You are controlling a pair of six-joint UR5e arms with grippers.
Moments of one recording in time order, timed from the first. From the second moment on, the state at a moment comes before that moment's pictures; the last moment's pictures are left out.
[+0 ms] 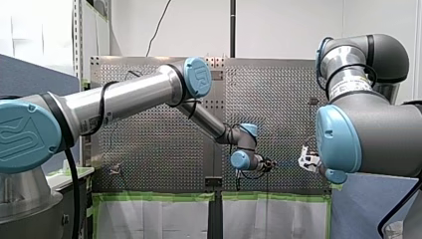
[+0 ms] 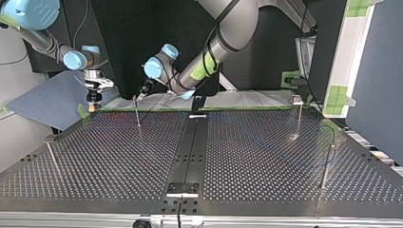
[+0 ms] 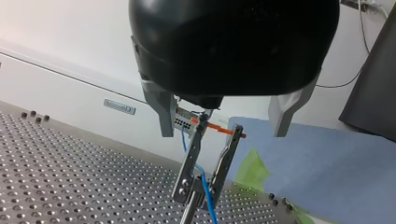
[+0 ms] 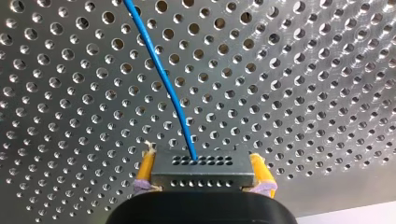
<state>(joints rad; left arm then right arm) -0.78 -2.77 -0.90 -2.83 -1.63 -1.81 1.55 -0.57 1.56 -1.03 1.26 1.79</state>
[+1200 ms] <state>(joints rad) -0.81 -2.68 -0.98 -2.83 -1.73 -1.71 1.55 -0.57 1.55 -1.01 1.26 1.79</state>
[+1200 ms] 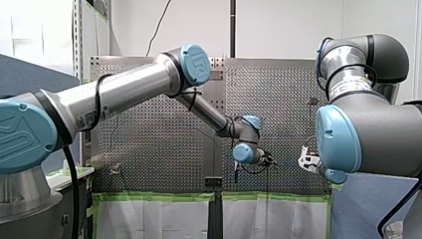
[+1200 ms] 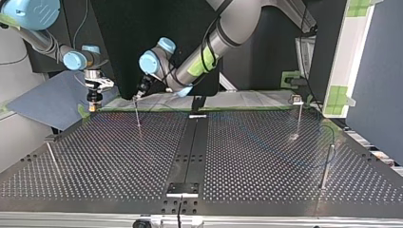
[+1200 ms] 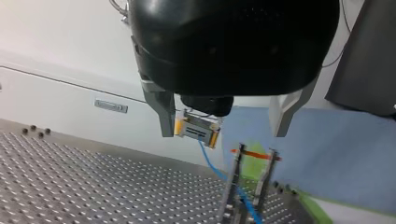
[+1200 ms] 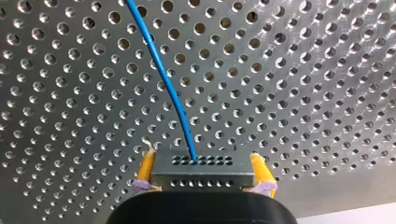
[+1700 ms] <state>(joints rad) -0.83 -2.55 -1.11 -2.76 -1.86 -1.63 1.55 -0.57 1.56 -1.00 1.26 1.79</state>
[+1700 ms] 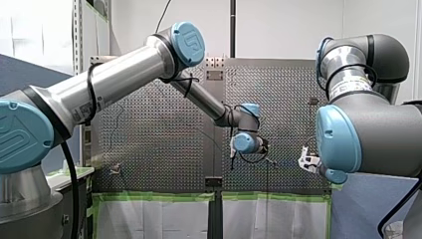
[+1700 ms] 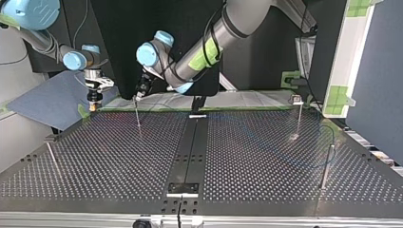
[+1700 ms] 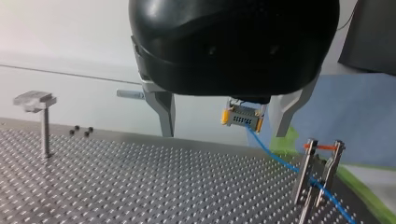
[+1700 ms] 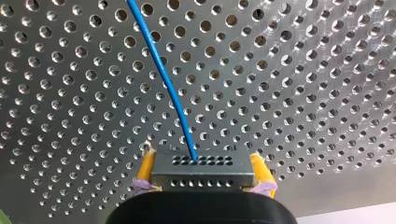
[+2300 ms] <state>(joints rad) -0.84 -2.39 -1.27 -2.80 -1.88 -1.63 1.55 -0.57 1.56 -1.00 1.26 1.79</state>
